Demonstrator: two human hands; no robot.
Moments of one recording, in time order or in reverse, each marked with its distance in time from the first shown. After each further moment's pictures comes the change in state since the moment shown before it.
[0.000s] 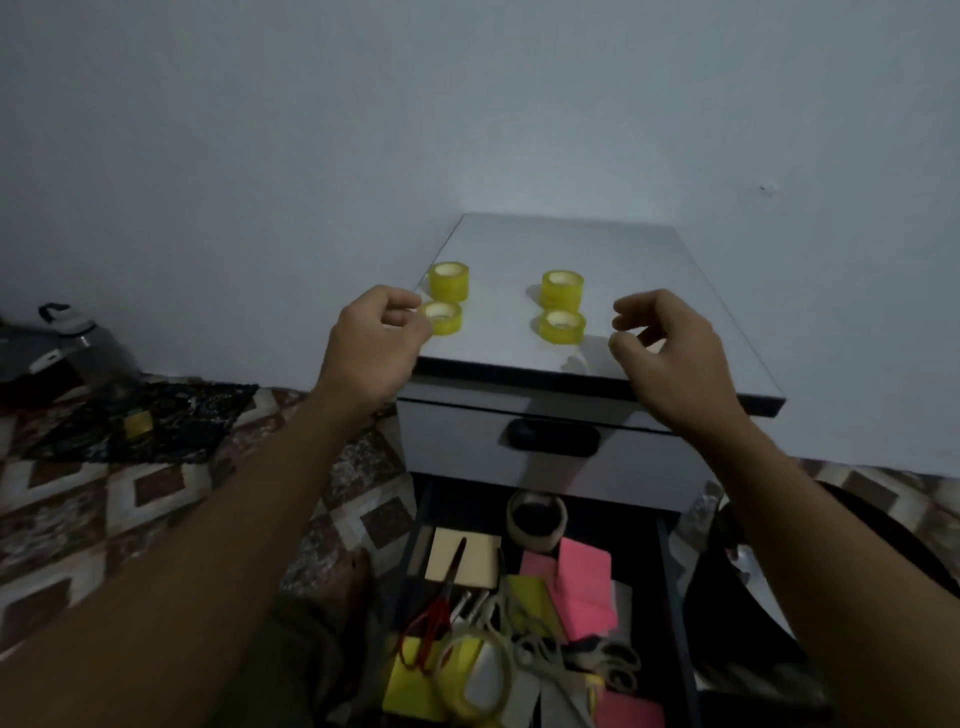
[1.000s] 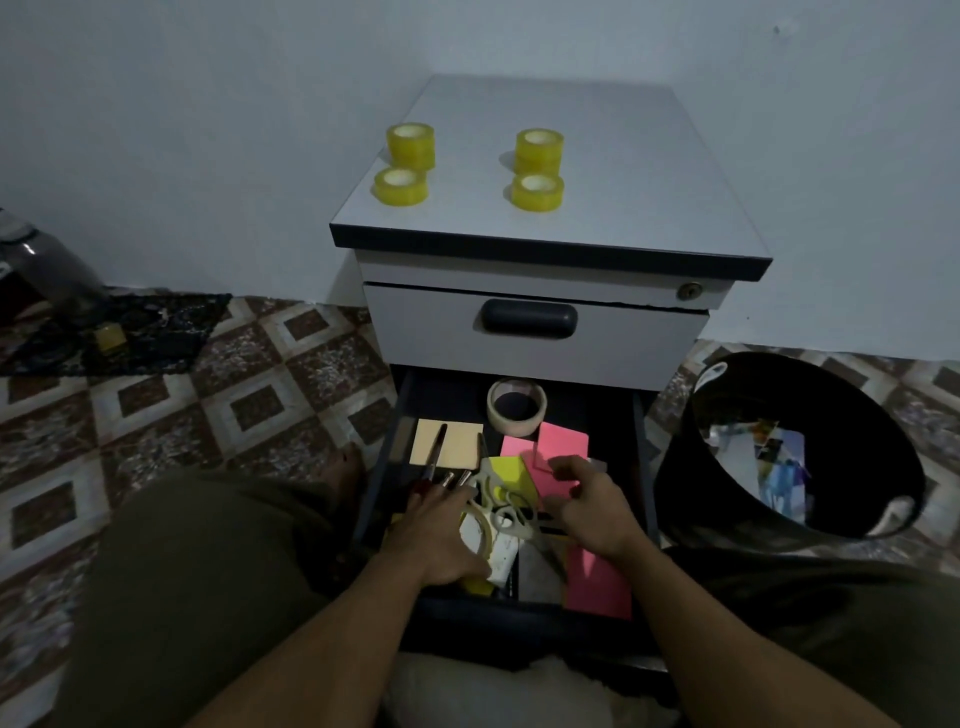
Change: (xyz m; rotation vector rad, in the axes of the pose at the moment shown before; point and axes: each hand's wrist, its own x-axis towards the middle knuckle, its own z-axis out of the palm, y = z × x) left_hand -0.213 -0.178 0.092 0.607 -0.912 -0.327; right_hand -0.214 0.134 0.080 0.041 -0.553 0.581
